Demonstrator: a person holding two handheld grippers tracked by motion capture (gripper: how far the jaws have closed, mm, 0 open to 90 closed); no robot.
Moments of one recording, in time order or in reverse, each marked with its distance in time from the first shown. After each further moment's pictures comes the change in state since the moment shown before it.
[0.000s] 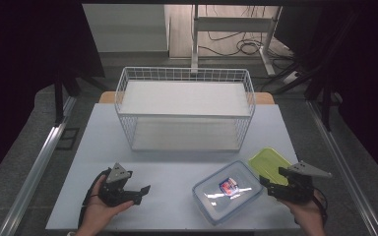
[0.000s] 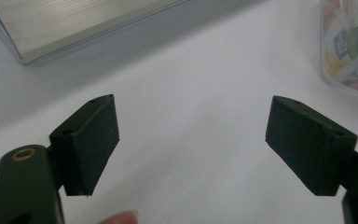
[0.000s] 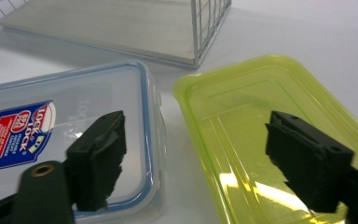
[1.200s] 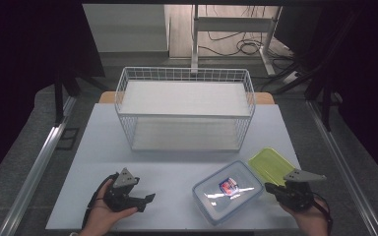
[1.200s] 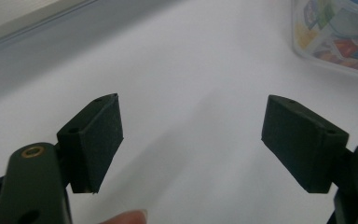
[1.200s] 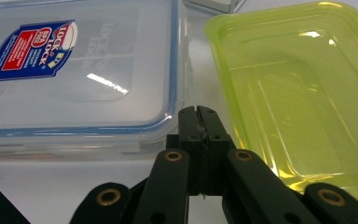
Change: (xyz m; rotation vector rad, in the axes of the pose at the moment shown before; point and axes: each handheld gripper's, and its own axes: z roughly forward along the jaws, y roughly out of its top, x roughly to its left) left arm -0.012 -0.005 0.006 0.052 -0.078 0.061; right arm -0.002 -0.018 -0.001 0.149 0.110 -0.113
